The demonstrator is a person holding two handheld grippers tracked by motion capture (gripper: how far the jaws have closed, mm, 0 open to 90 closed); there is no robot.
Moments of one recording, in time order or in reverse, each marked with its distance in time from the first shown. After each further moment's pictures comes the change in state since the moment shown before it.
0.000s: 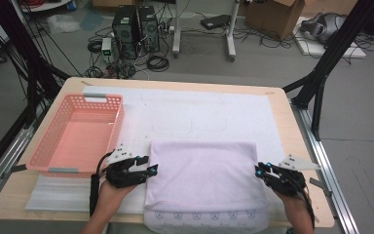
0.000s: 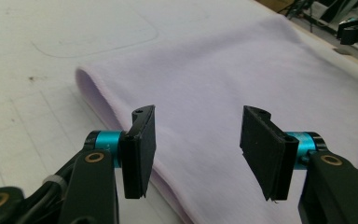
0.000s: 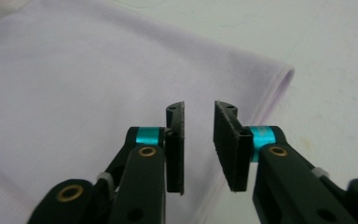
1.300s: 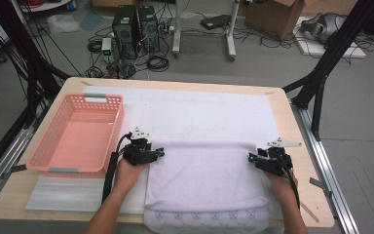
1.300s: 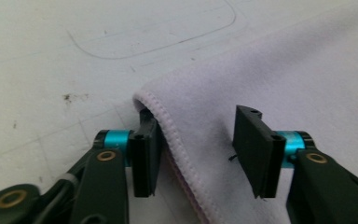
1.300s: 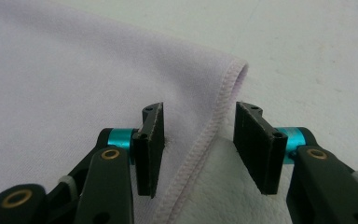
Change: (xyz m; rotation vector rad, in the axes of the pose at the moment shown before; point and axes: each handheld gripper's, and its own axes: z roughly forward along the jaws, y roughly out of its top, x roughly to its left) left arm 0.027 0.020 0.062 0.145 0.186 -0.005; right arm -0.042 0.007 0.061 0.117 -0.109 0.113
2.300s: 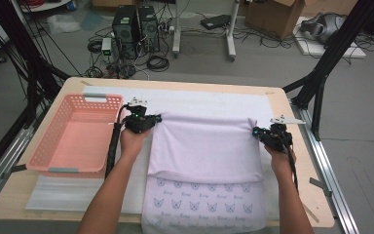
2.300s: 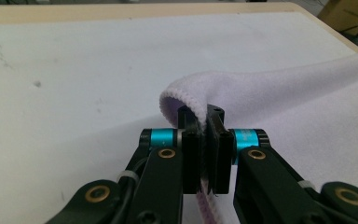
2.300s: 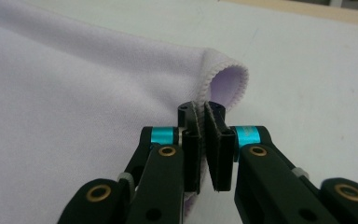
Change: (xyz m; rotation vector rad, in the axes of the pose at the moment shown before) left arm 0.044 0.081 0.025 -0.133 0.000 -0.105; right arm -0.030 0.060 0.017 -0.115 -0.004 0.026
